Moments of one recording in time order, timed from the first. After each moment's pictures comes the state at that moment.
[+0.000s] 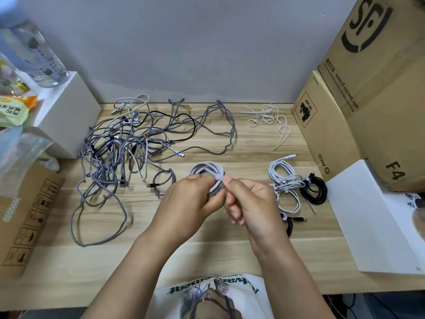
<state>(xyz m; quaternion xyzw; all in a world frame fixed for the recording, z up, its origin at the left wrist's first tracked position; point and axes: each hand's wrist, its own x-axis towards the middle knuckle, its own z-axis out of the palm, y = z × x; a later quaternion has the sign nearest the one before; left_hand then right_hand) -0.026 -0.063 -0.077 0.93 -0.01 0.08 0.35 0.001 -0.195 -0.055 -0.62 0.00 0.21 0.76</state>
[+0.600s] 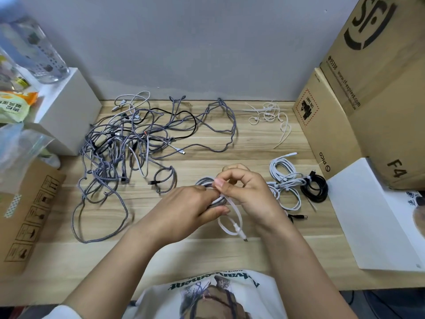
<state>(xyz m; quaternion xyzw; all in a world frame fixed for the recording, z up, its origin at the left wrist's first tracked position) -0.030 -0.047 -0.089 0.96 -0.15 -0.03 0.24 0.022 -0.197 -0.068 -0.70 -0.12 0.23 0.66</state>
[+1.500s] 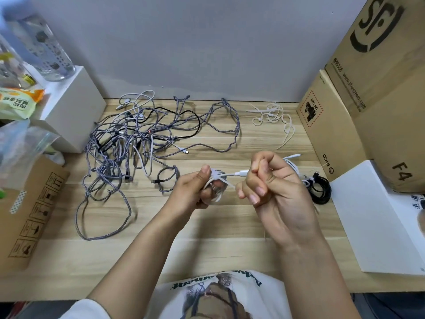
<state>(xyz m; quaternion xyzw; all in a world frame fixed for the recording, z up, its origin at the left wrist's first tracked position) -0.013 -0.063 -0.101 0.62 0.17 -0.04 0.77 0.009 -0.205 -0.037 -0.41 -0.07 0.23 0.88</state>
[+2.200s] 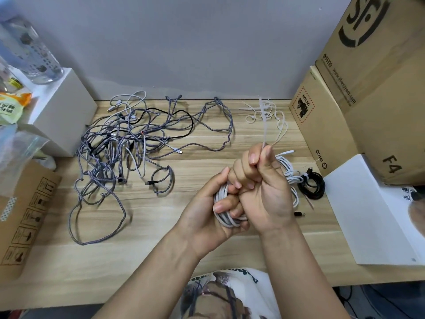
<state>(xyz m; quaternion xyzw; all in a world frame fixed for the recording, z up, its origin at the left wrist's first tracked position) -0.022 -0.106 -0.072 0.29 0.19 -0.23 0.91 0.023 -0.194 -0.061 -0.30 -0.13 0.21 0.92</state>
